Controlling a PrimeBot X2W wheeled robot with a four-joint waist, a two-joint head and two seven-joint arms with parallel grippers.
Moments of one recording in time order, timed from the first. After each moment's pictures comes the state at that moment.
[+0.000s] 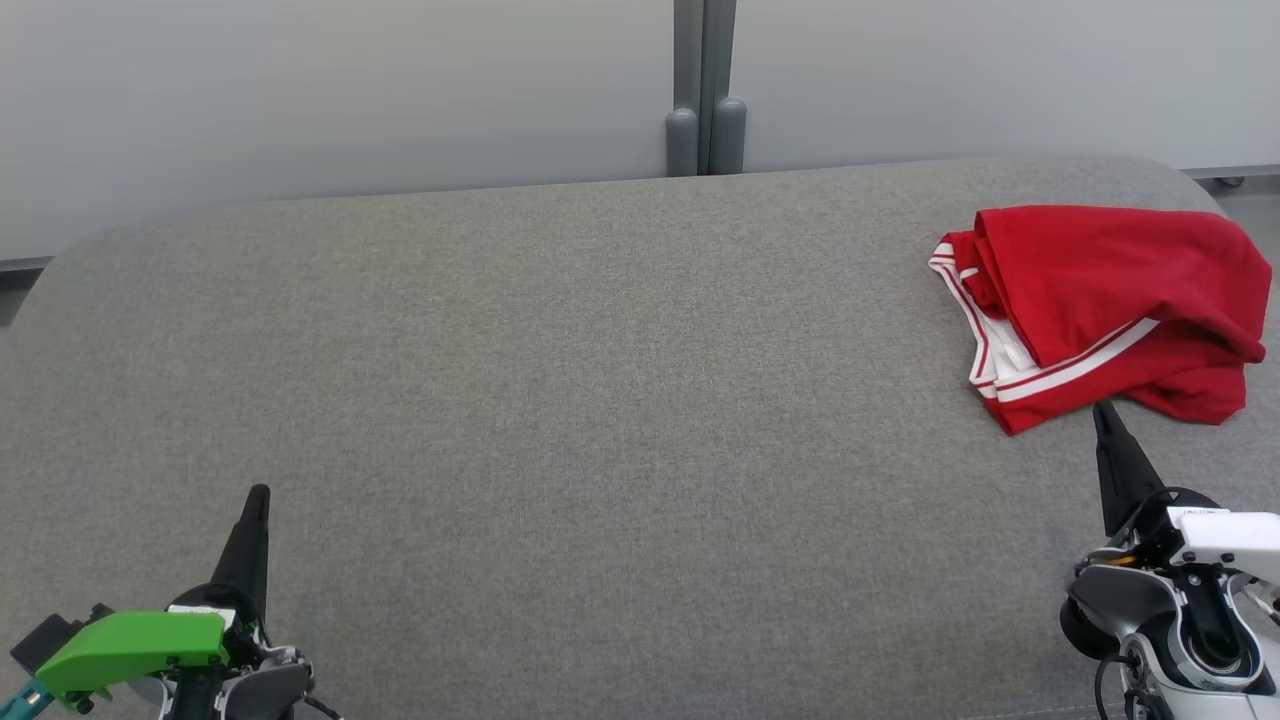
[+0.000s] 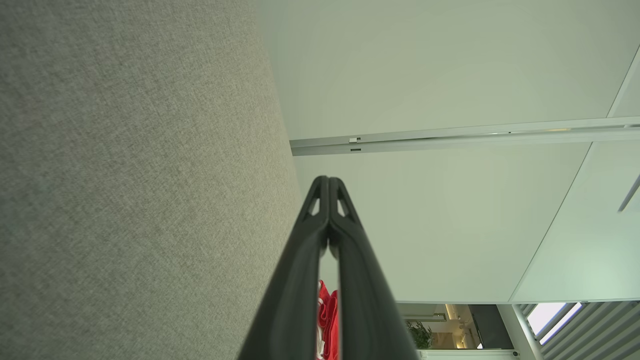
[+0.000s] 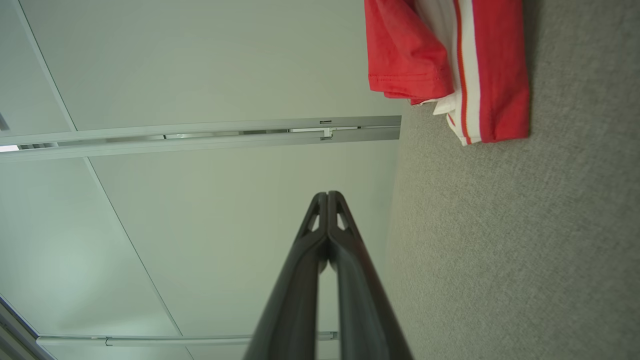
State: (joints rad) left arm -0.04 0.09 0.00 0.27 -1.67 -0.11 0.04; right arm -0.05 -0.08 -0.07 0.27 1.65 0.11 0.06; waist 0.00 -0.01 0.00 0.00
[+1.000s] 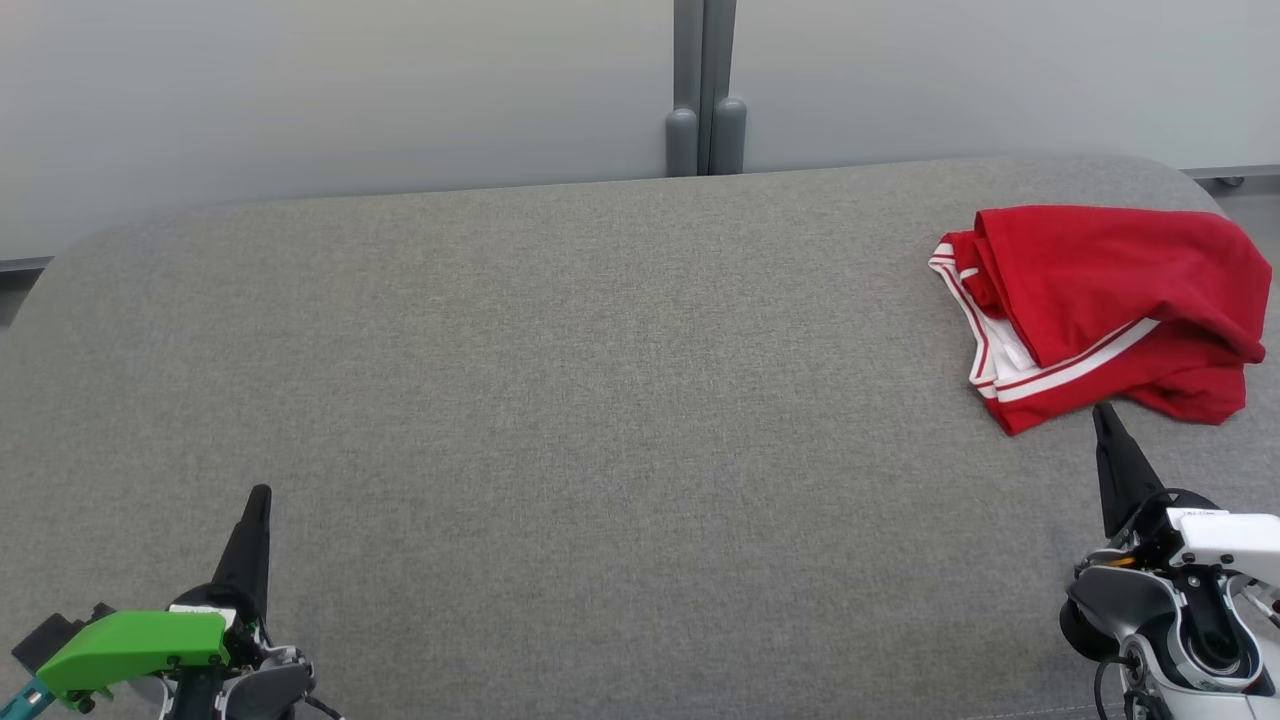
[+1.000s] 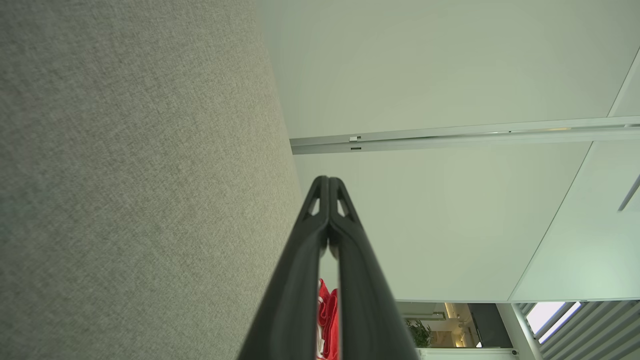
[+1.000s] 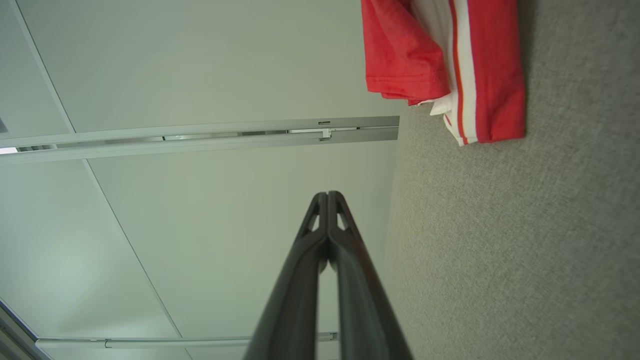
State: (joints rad) left arm -0.05 0.09 0.00 0.28 -1.67 -0.12 0.05; right arm -0.05 -0.08 -0.08 0.28 1.65 0.11 0.06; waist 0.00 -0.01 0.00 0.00
